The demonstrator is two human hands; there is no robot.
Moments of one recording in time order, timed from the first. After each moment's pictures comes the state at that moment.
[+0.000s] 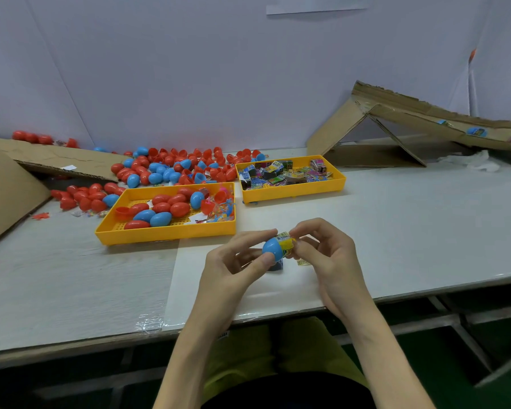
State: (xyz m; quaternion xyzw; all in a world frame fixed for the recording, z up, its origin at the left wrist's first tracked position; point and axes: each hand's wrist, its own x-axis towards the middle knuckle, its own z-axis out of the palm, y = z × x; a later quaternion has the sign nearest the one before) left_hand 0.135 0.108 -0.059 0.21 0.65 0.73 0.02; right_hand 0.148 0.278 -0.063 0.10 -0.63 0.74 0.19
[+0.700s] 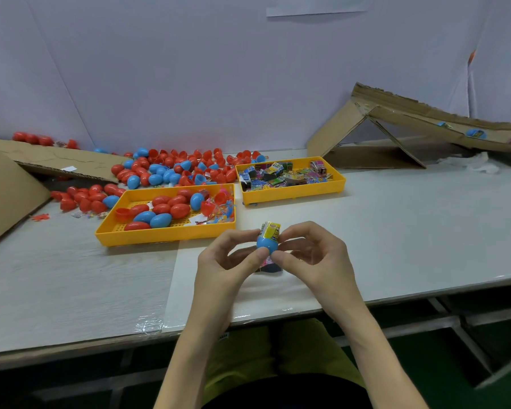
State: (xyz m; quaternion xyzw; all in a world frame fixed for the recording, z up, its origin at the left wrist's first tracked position) left_hand 0.134 0.109 -0.058 0.17 0.61 0.77 -0.02; right_hand 0.153 0.272 -0.060 0.10 -0.71 0.67 0.19
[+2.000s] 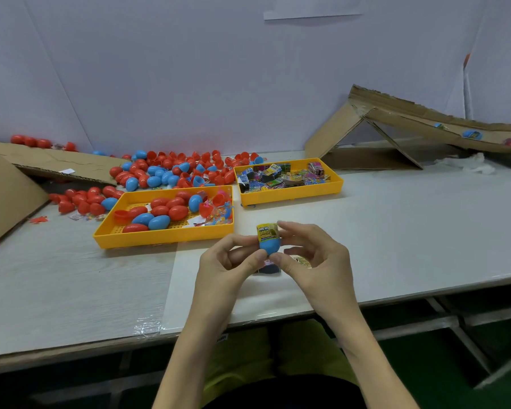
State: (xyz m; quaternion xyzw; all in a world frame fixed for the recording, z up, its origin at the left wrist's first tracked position) left_hand 0.131 0.111 -0.059 0.14 0.61 0.78 0.01; right_hand 0.152 0.269 -0.070 0.12 -0.72 0.63 0.27
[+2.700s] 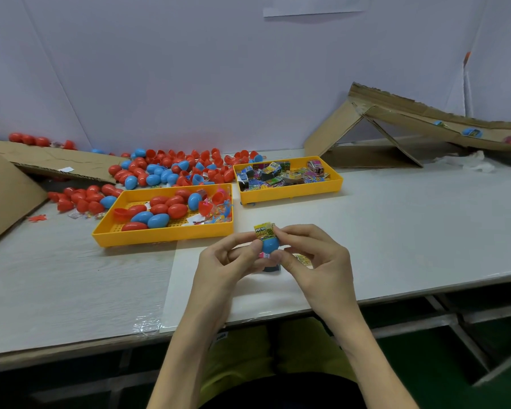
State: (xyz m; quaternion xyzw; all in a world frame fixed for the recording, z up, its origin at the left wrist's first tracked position) left_hand 0.131 0.110 -0.051 0.11 0.60 0.79 0.06; right_hand 0.152 0.269 -0.074 0.11 -0.74 0.59 0.29
